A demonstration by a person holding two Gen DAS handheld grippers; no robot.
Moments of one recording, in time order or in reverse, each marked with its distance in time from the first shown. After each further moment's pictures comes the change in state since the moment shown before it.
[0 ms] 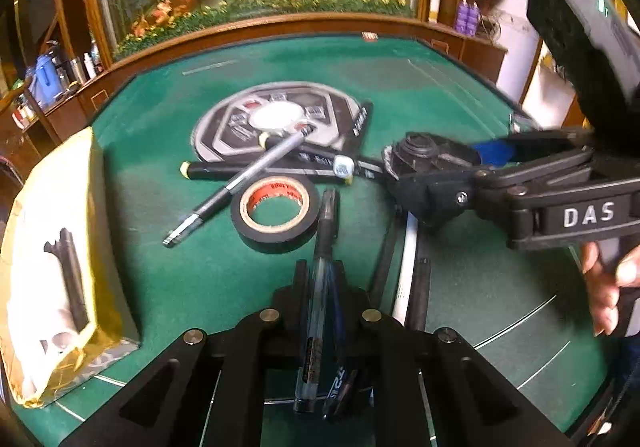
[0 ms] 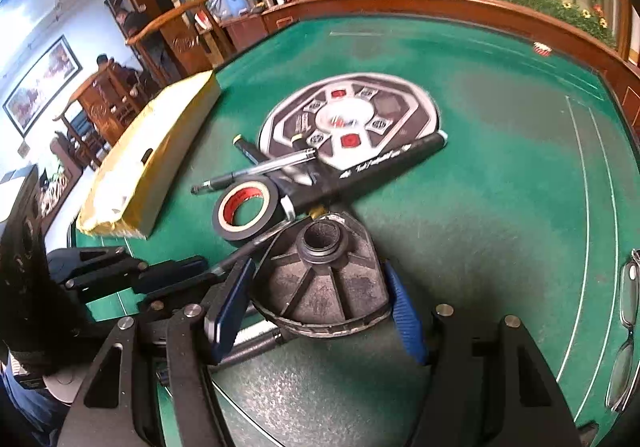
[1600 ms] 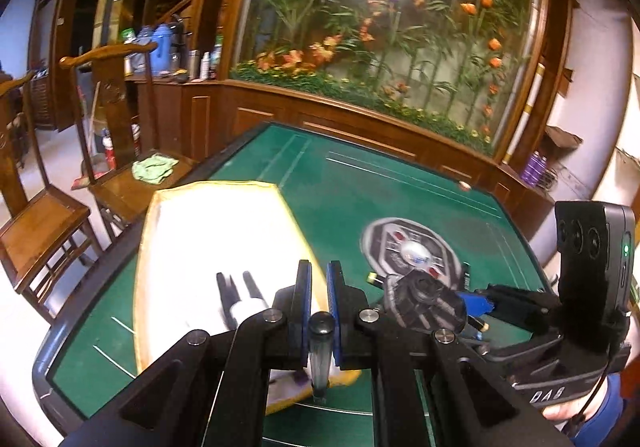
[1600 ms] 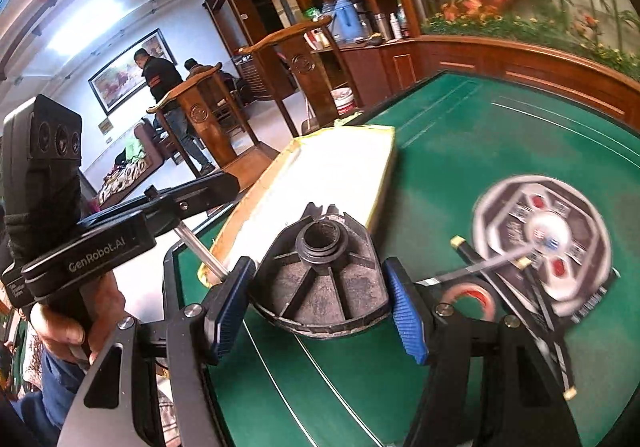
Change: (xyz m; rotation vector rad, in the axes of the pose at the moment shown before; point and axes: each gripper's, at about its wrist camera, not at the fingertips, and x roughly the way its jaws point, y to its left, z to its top) left arm -0.113 0.183 0.013 -0.403 -0.274 0.091; right arm 0.019 0.170 0.066 -0.195 -0.087 0.305
